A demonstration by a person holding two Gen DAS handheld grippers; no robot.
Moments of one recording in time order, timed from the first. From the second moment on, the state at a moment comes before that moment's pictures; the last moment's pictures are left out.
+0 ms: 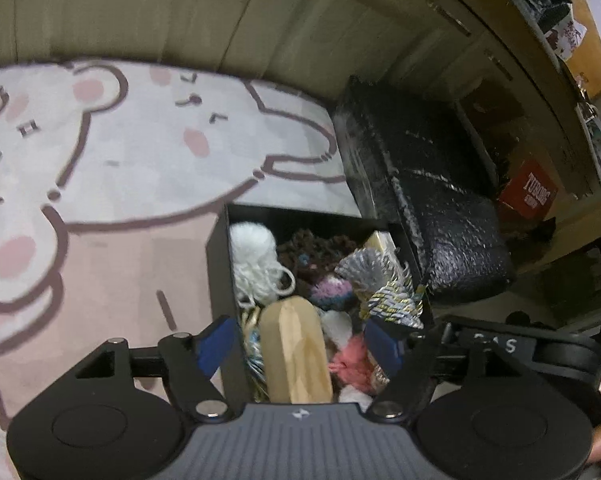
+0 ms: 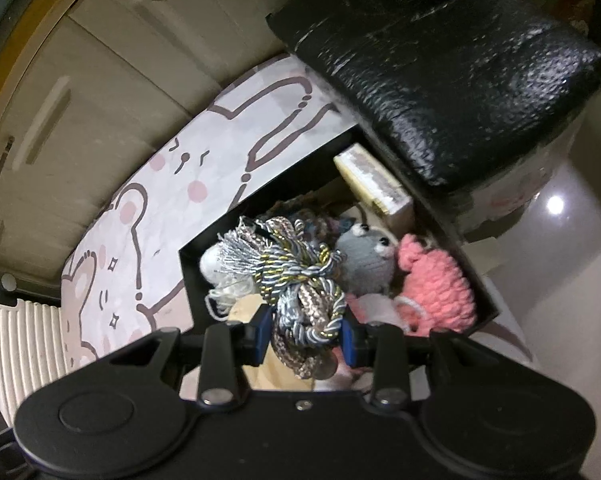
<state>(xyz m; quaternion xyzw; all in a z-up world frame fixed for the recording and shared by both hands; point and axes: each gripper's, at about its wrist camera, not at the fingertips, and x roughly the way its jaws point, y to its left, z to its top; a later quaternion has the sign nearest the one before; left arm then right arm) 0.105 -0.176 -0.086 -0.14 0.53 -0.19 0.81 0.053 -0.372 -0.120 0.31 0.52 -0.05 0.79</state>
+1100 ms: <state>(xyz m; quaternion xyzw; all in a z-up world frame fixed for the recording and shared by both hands) 0.112 -0.165 -0.087 -0.01 0.51 -0.16 0.84 0.076 -0.319 -0.123 0.09 0.52 -0.03 0.85</state>
